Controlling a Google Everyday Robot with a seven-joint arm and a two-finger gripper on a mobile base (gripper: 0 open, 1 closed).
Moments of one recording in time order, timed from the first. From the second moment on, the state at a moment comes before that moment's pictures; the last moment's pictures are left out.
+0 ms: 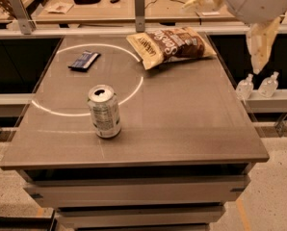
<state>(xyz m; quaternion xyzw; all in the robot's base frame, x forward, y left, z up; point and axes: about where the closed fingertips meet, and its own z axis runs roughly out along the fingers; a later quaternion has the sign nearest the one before) 0.510 -0.157 1.027 -0.91 0.33 -0.18 0.14</state>
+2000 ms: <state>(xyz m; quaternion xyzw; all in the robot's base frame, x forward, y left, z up) 0.608 -0.045 1.041 -0.94 0.16 -0.15 0.25</state>
